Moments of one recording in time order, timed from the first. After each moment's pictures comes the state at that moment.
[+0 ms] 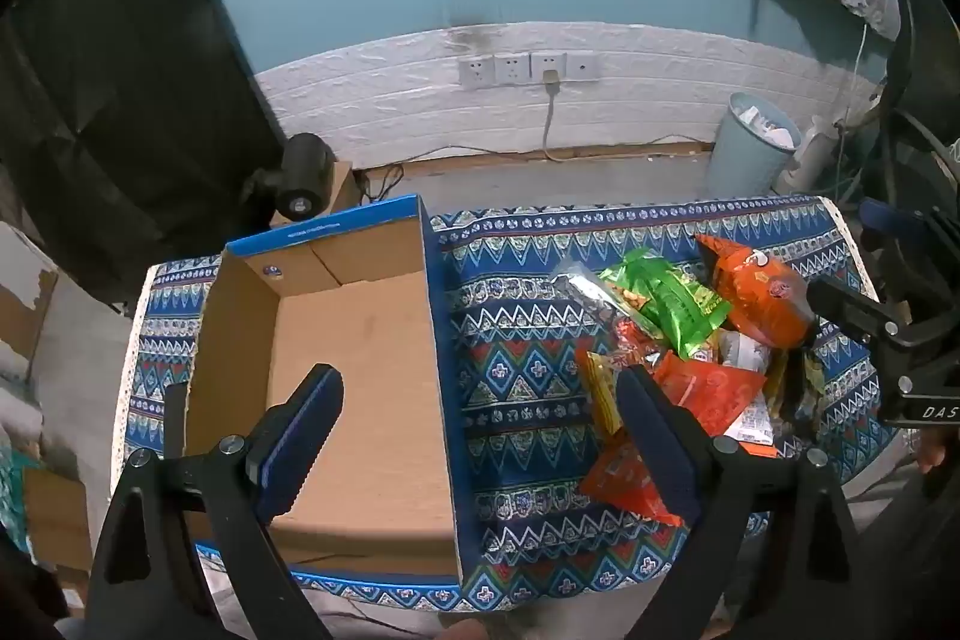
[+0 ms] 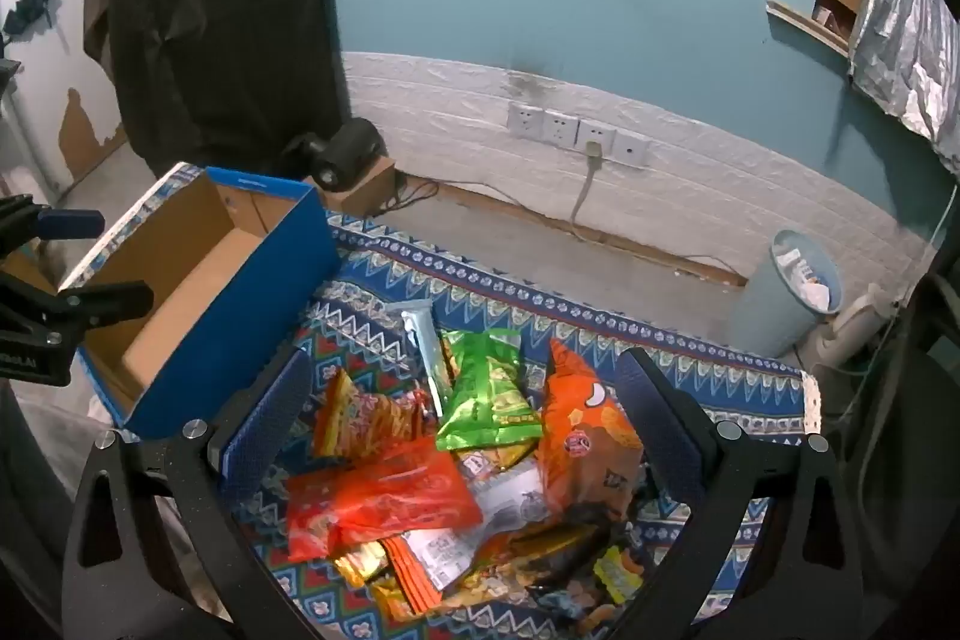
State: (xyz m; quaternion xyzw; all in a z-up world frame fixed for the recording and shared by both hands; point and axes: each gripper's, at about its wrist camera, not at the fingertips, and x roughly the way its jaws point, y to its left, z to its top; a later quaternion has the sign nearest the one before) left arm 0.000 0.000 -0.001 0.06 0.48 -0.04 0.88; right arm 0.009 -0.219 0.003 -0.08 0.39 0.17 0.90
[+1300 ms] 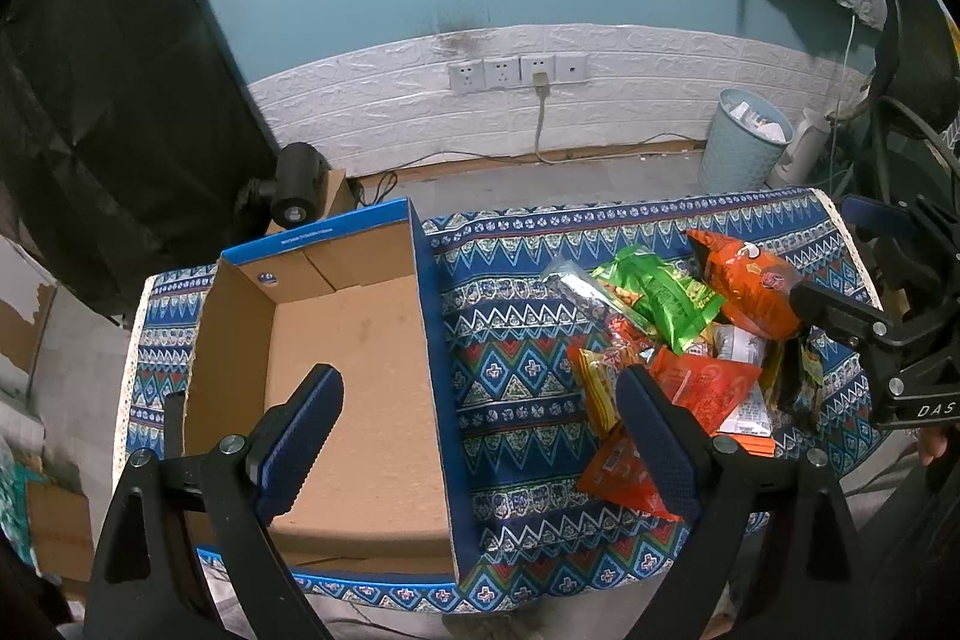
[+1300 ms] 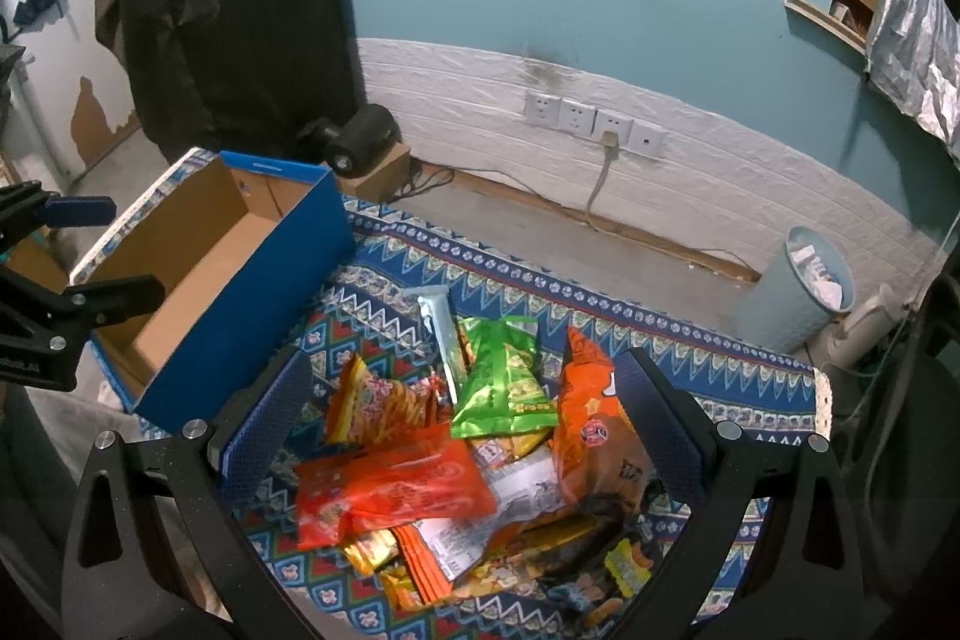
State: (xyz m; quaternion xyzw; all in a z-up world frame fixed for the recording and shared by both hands) left arm -0.006 -0.005 0.001 0.07 0.47 -0.05 0.88; right arm 0.007 -0.215 0.000 -0.09 0.41 0.18 0.89
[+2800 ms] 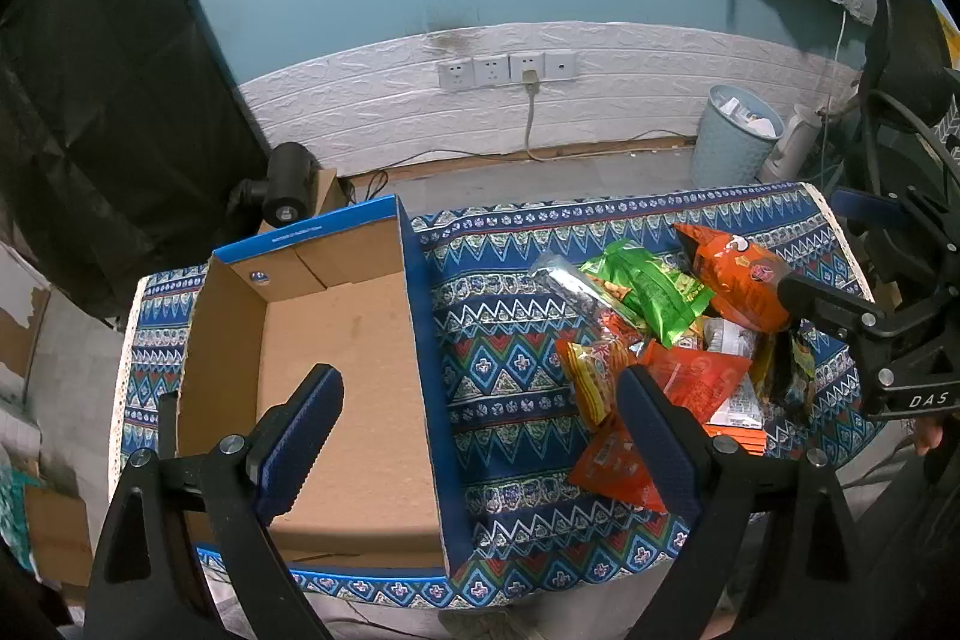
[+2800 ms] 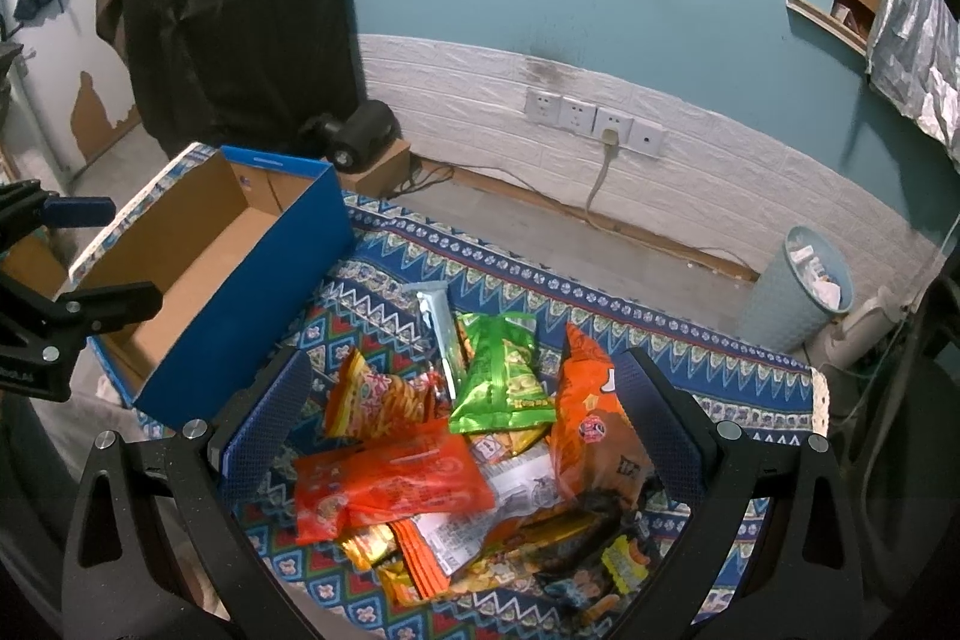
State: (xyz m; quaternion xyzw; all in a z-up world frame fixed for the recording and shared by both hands) left arm -0.010 -0.010 0.002 0.07 0.47 -0.05 0.88; right arm 0.005 -0.217 -0.001 -0.09 0.41 0.18 0.89
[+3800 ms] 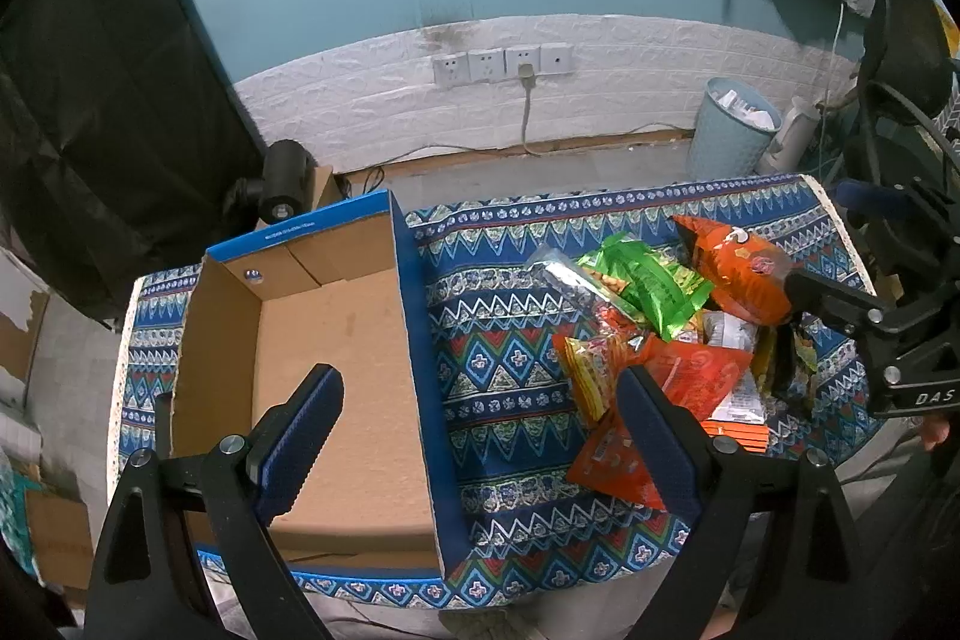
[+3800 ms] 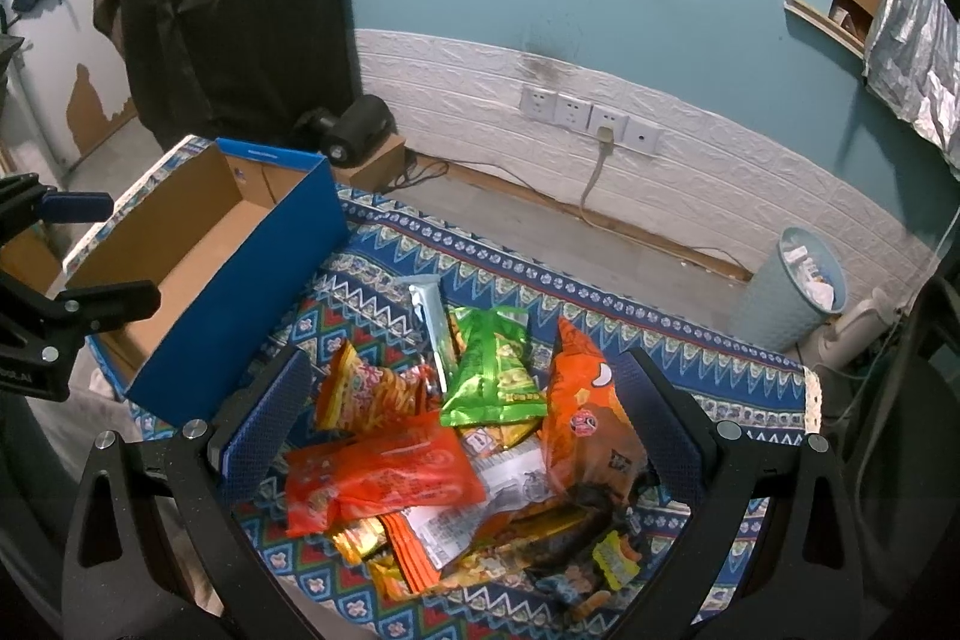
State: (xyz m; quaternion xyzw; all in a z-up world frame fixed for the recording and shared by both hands) left arm -0.009 -0.014 -0.006 0.08 0.48 -0.06 0.87; right arm 0.006 -0.221 -0.001 -0.10 0.41 0.17 0.89
